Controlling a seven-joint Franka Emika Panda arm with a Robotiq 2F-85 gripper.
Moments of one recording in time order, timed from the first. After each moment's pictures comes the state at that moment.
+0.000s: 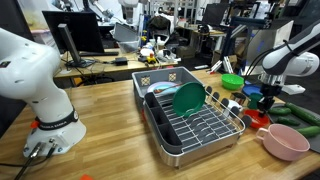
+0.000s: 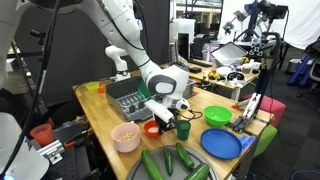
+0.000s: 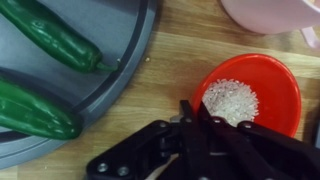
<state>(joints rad) -0.21 0.65 0.02 -2.00 0.10 2.36 -0.49</state>
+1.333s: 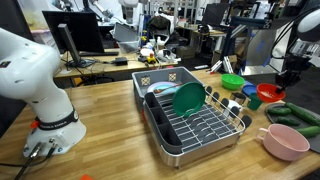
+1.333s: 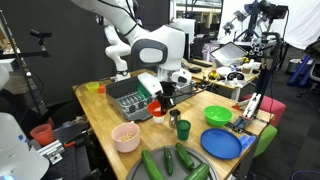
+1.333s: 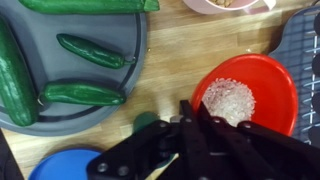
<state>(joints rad) -0.24 0.25 -0.02 -2.21 0.21 2.37 -0.33</state>
